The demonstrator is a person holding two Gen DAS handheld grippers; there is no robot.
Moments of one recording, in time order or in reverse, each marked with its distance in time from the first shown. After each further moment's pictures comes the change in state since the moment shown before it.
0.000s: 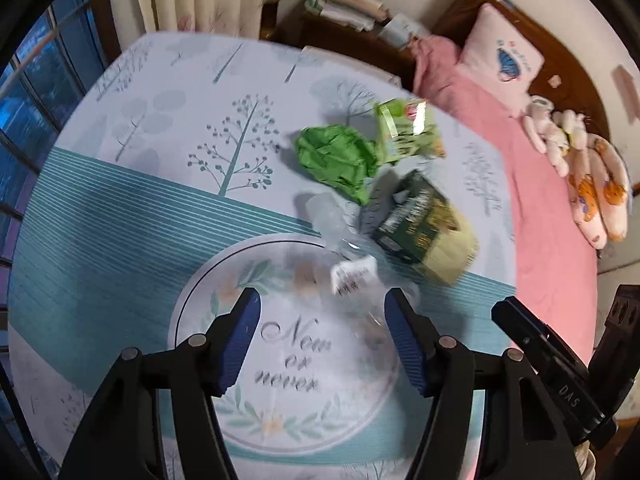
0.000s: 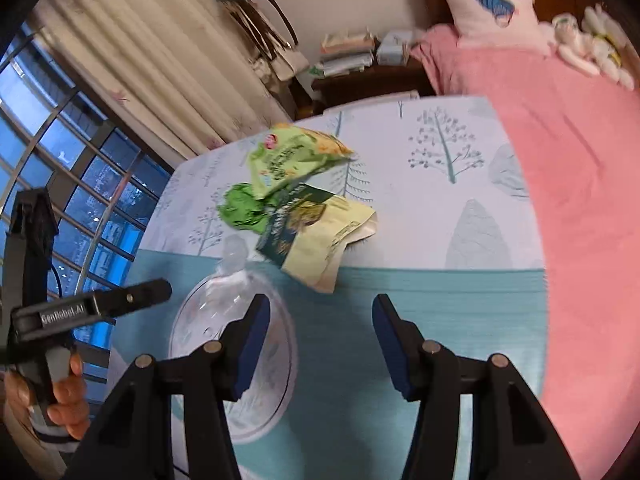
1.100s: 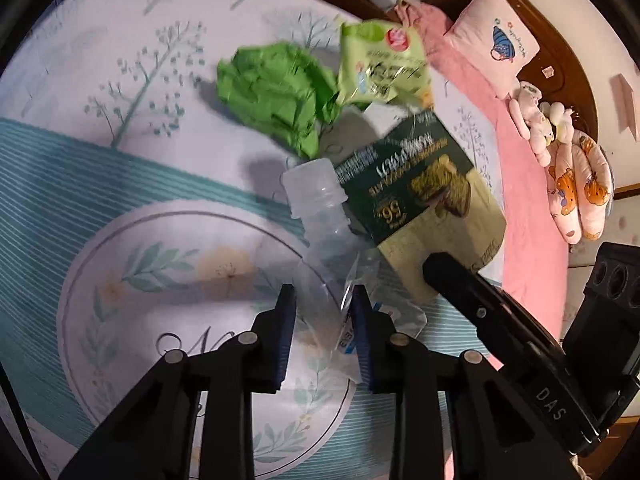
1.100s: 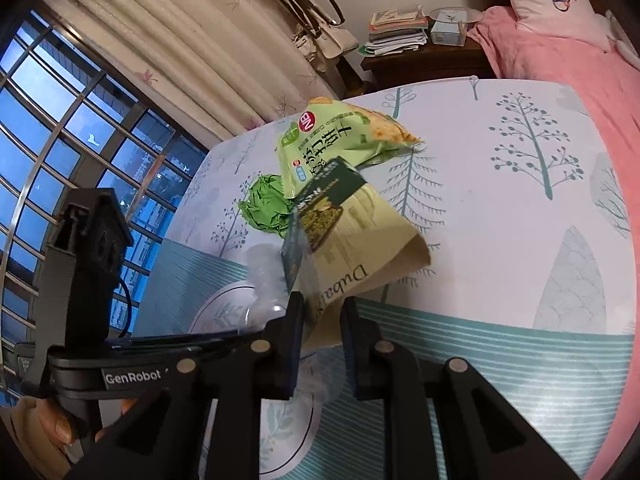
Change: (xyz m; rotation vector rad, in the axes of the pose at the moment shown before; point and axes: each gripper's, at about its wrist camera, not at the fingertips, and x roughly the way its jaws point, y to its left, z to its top) left arm 0.078 -0.048 -0.006 -0.034 0.102 -0.134; right arm 0.056 0.006 0.020 -0.065 0.052 0.180
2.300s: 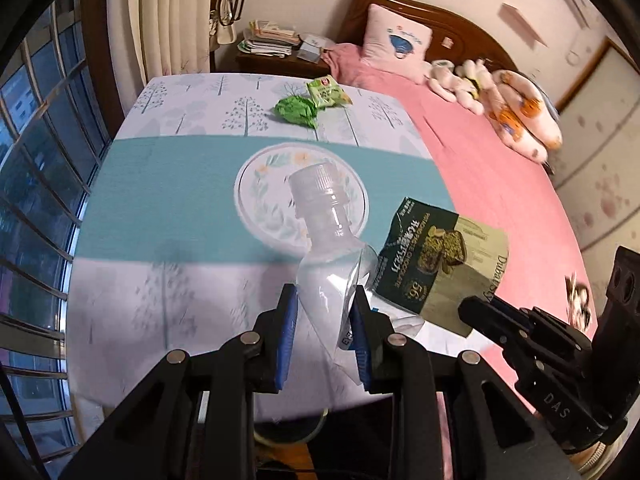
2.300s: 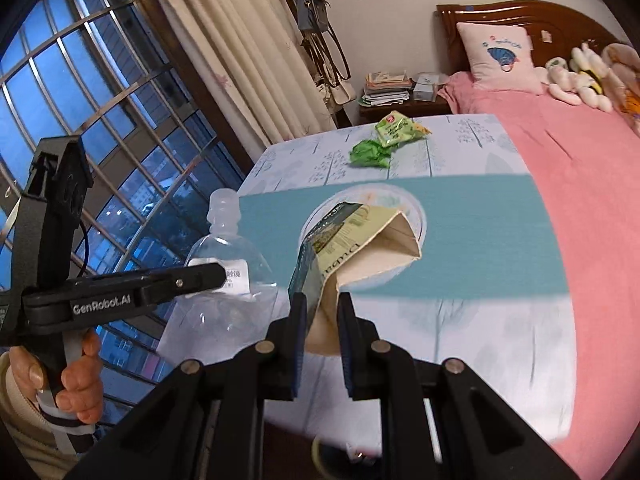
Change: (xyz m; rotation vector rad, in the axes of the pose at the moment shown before) left arm -0.271 0.107 -0.247 0.398 -0.209 -0.001; right arm -0.158 0.217 -0.245 -0.033 -0.231 -0.199
